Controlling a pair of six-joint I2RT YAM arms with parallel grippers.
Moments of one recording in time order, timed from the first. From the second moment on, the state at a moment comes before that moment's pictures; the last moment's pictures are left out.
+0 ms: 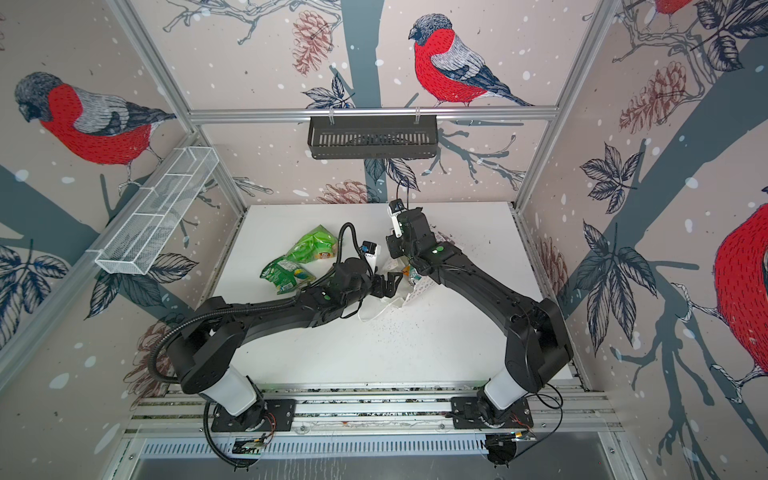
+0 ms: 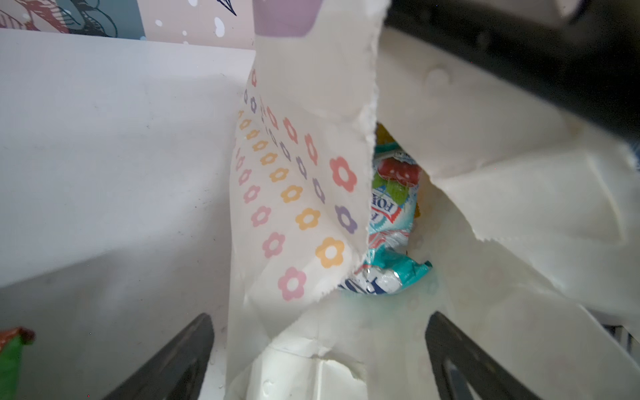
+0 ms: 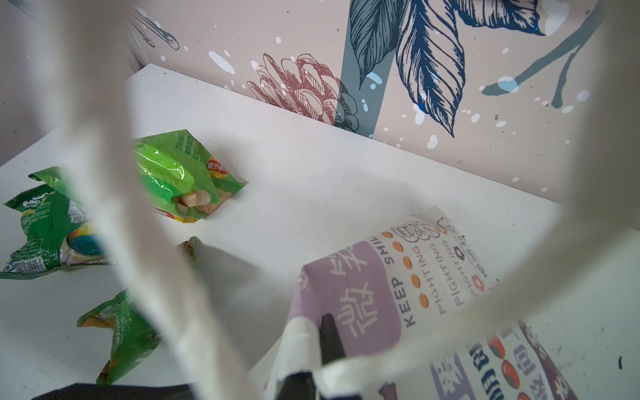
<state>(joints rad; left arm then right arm) -0.83 1.65 0.95 0.27 -0.08 -0.45 0.62 1.57 1.29 -0.26 0.14 0.06</state>
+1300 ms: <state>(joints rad) -0.82 1.79 0.98 0.42 0.05 -0.44 0.65 1.55 1.27 -0.39 0.27 0.13</state>
